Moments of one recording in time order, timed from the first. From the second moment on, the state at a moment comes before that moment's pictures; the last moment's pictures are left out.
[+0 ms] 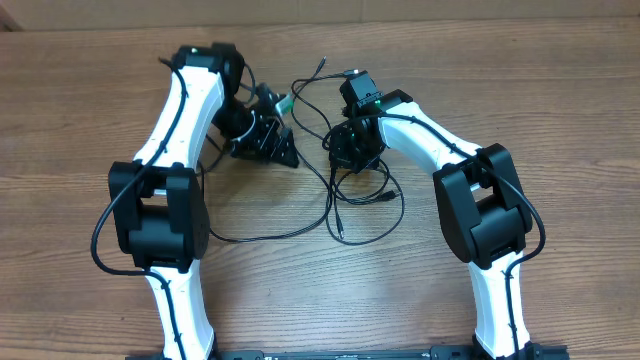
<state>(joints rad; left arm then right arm) -0.12 2.17 1.85 -1.45 0.57 0.35 0.45 2.27 1.68 -0.80 -0.34 0.59</state>
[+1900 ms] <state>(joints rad) -0.56 1.82 1.03 -0.62 0.17 0.17 0.45 2.27 1.68 -0.78 -0.35 0.58</state>
